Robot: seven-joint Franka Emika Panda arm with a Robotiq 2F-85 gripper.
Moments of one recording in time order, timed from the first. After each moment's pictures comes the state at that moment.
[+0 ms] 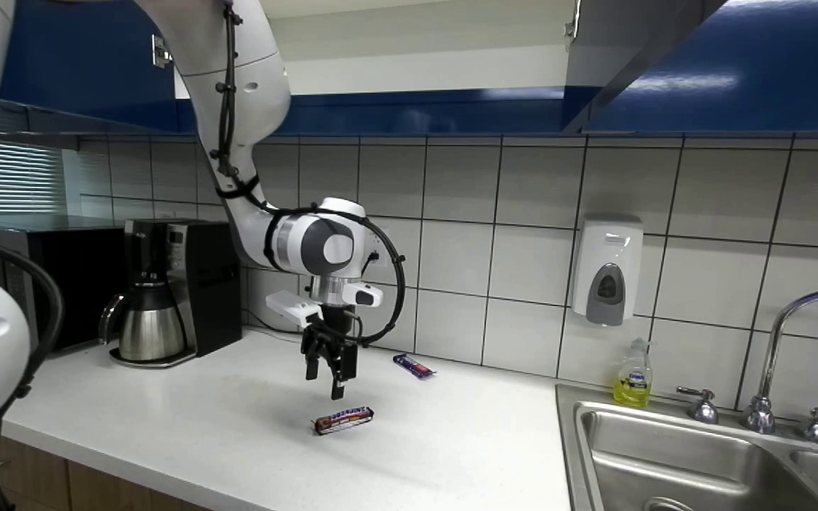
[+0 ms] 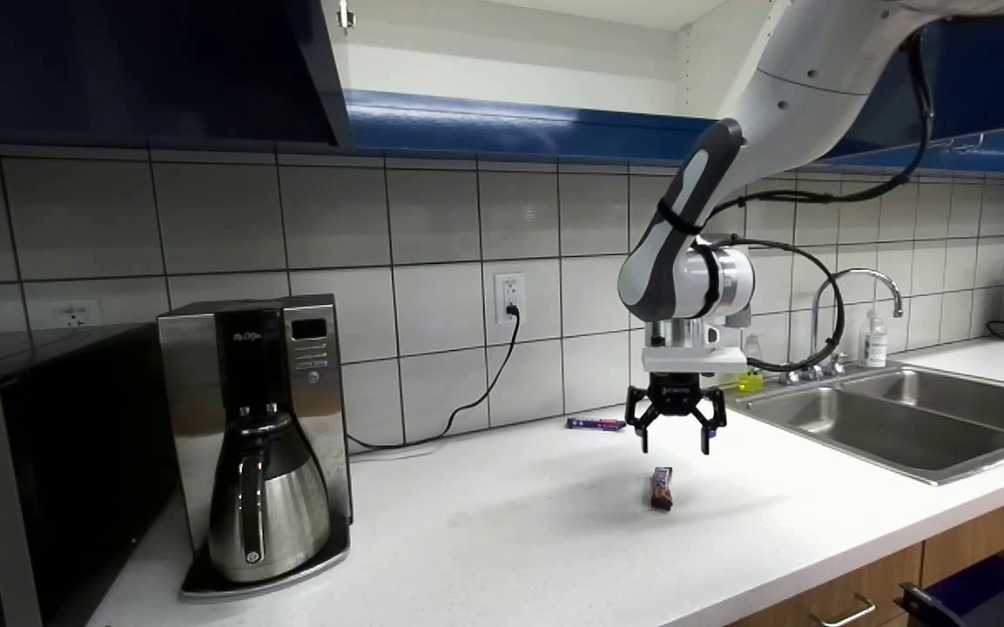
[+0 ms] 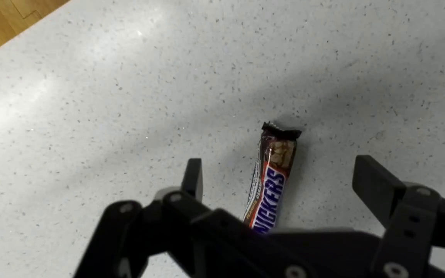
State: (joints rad) arm -0.05 0.24 -0.04 -2.33 0.08 2.48 0.32
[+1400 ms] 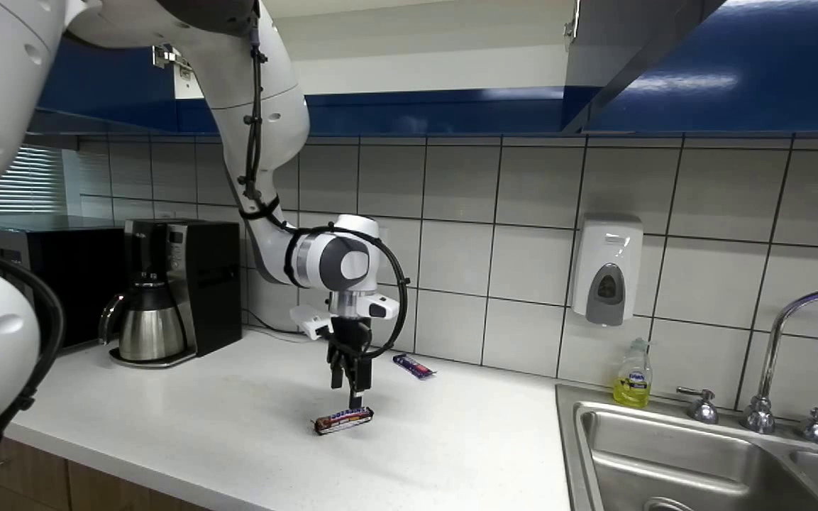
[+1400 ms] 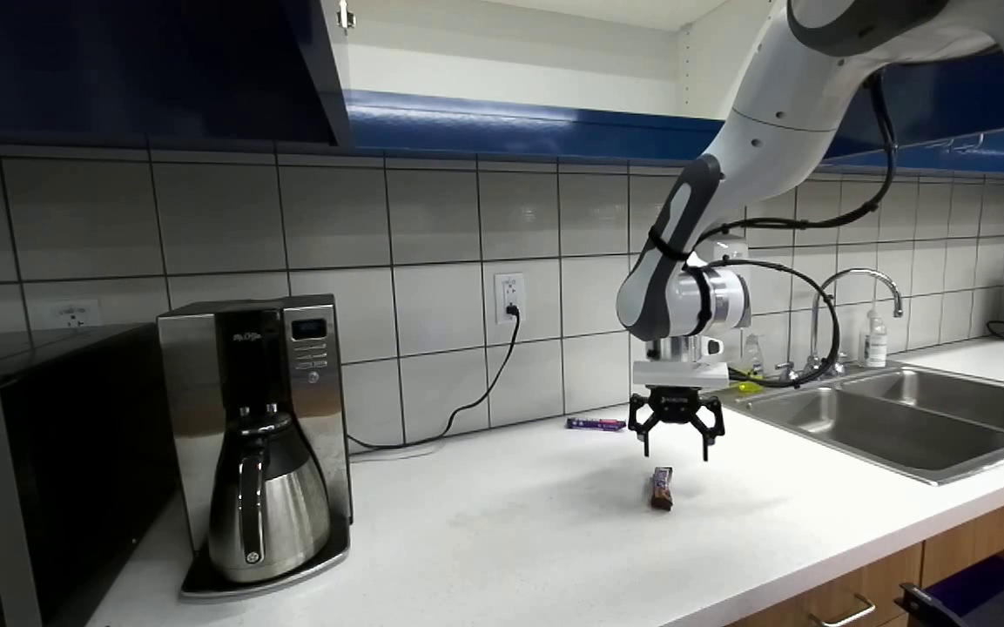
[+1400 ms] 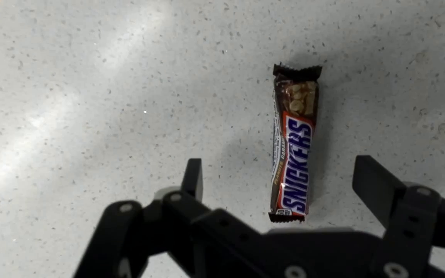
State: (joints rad) arm 0.00 0.37 -0.13 -2.23 0.08 2.53 0.49
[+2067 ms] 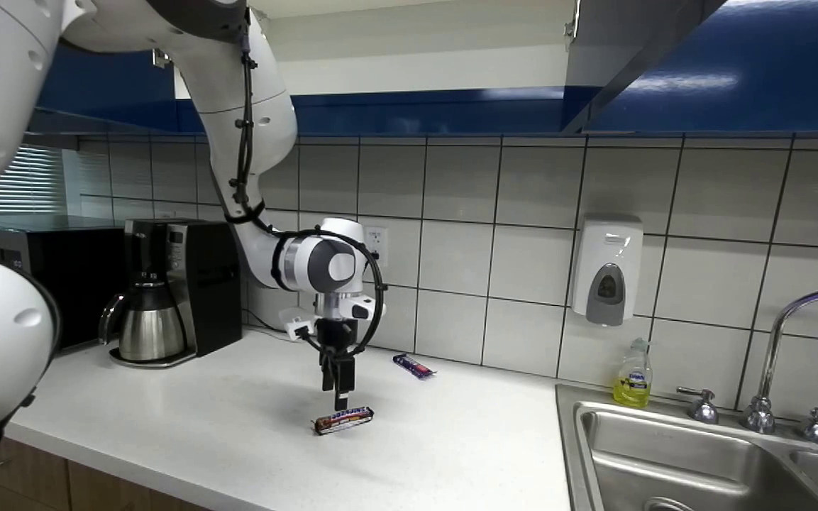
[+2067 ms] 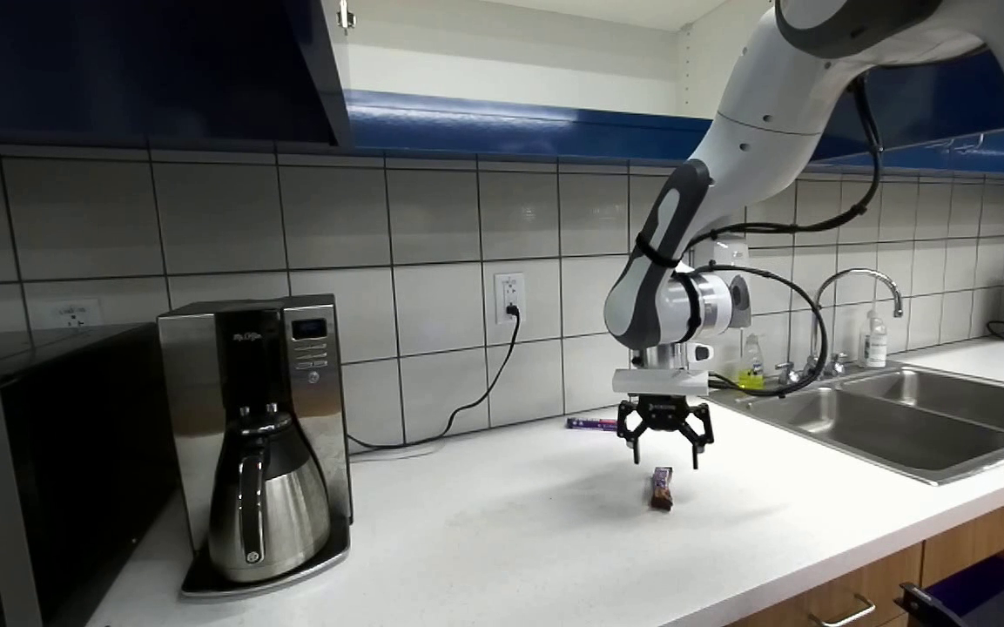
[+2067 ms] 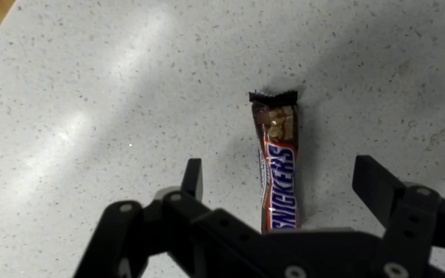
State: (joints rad) arm 0.08 0.38 -0.16 -2.24 0.06 2.54 0.64
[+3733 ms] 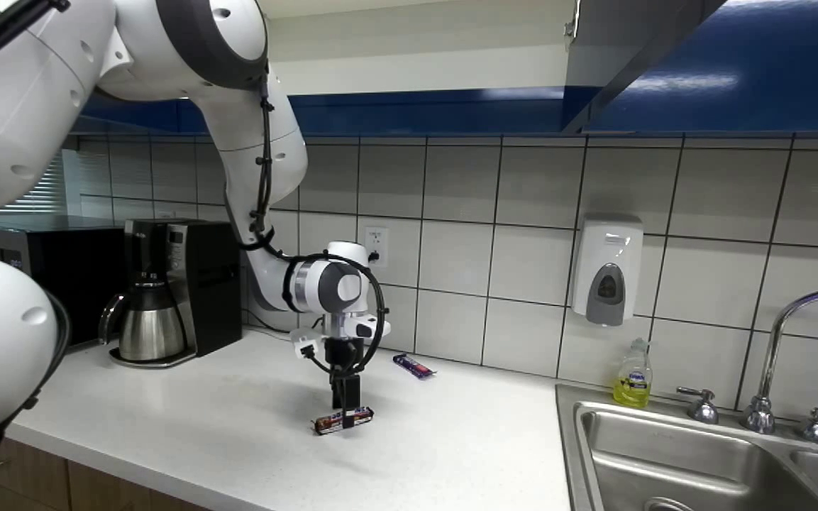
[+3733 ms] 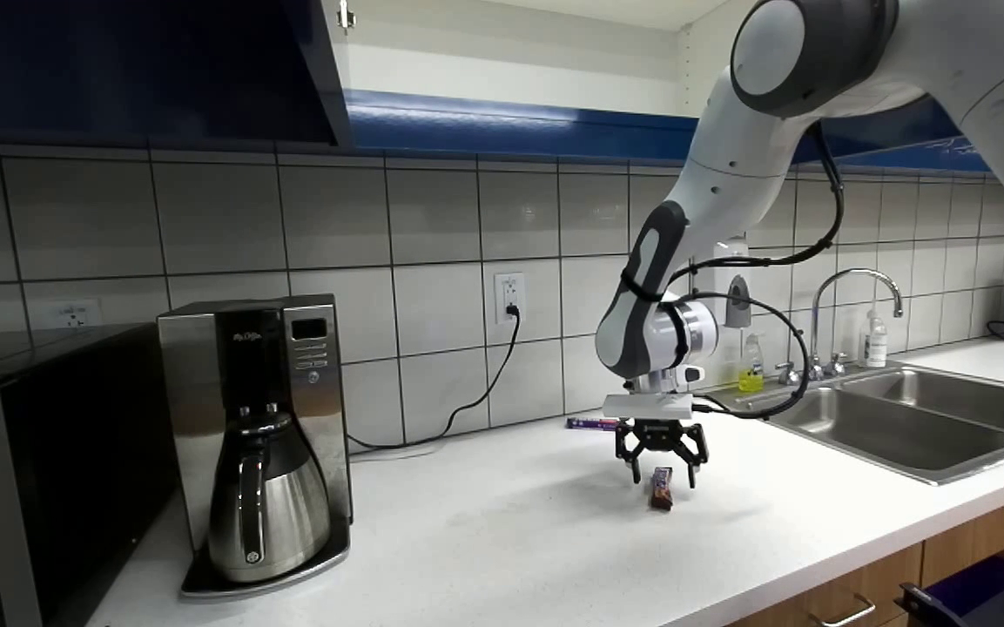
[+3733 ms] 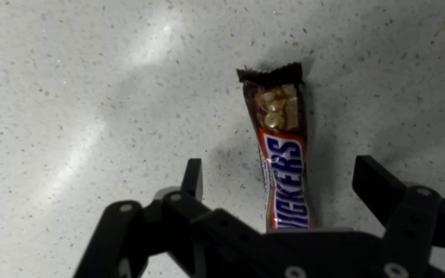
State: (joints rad) arm 0.11 0.54 -0.19 -2.12 0.03 2.54 0.74
